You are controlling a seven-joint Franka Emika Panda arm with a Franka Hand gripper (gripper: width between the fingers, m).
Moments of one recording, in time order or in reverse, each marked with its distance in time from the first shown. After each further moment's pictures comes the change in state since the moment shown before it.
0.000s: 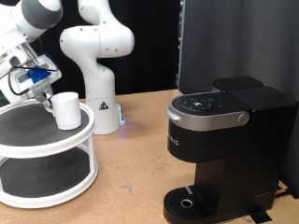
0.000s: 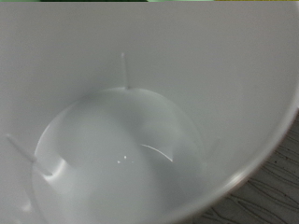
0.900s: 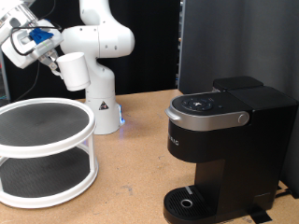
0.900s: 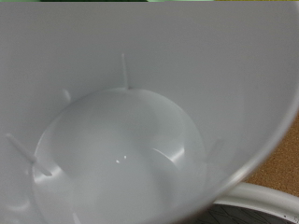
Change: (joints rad) arm -0.046 -0.198 0.127 0.118 0.064 -0.366 0.155
